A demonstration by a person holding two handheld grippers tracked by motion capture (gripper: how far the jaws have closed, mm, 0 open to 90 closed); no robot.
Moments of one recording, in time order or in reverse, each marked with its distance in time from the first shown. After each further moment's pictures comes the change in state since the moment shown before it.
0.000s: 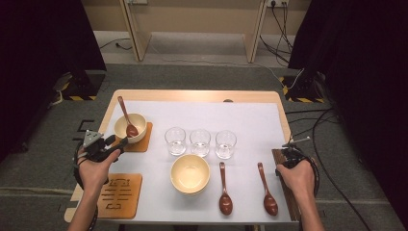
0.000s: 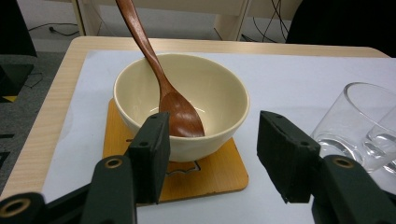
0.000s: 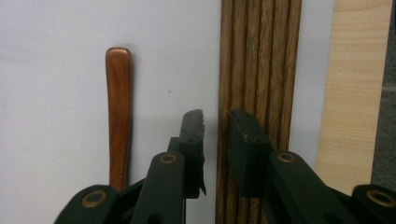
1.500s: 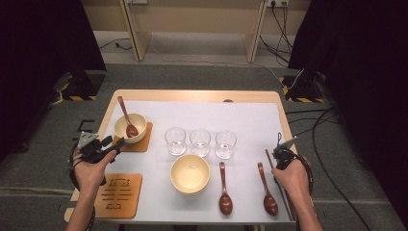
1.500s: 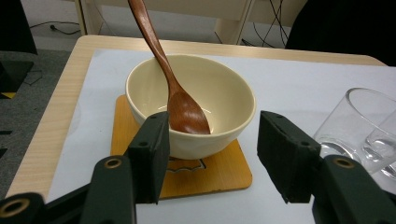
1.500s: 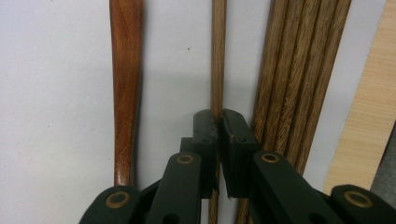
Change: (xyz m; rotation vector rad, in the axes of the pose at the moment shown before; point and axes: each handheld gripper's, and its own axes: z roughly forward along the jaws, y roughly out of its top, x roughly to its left) left arm 0.010 -0.002 -0.006 -0.015 -0.002 -0.033; right arm 0.017 0.002 0.007 0.170 -0.056 -0.078
